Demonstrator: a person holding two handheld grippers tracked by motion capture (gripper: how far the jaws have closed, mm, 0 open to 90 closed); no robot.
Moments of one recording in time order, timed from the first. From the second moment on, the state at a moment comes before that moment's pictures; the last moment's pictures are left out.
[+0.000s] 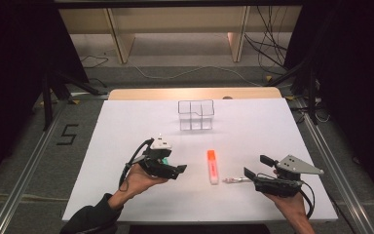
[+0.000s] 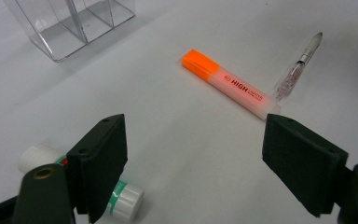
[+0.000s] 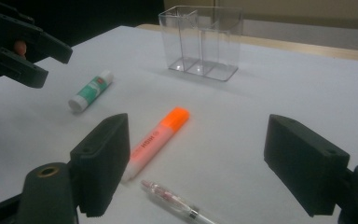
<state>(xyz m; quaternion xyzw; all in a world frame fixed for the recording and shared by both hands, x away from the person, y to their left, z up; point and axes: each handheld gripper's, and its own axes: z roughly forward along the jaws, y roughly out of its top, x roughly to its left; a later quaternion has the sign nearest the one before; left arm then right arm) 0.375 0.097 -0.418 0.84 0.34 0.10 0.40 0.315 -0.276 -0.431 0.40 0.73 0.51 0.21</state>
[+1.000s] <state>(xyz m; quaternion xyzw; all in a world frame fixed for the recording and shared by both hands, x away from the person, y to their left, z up) 0.352 0.106 -0.421 0.84 0.34 0.11 0.41 0.363 -0.268 -0.427 0.27 0.92 0.28 0.10</state>
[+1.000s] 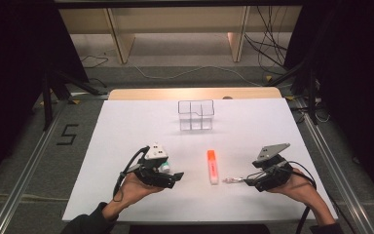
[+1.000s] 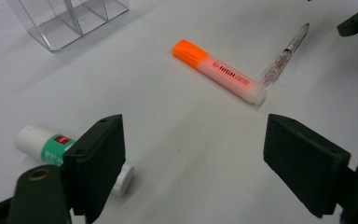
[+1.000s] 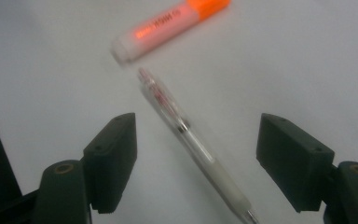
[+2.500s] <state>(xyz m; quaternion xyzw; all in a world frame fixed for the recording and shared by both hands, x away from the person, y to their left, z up) 0.339 0.113 -0.423 0.84 0.34 0.11 0.41 0.385 -0.242 -0.454 0.20 0.97 0.12 0.07</state>
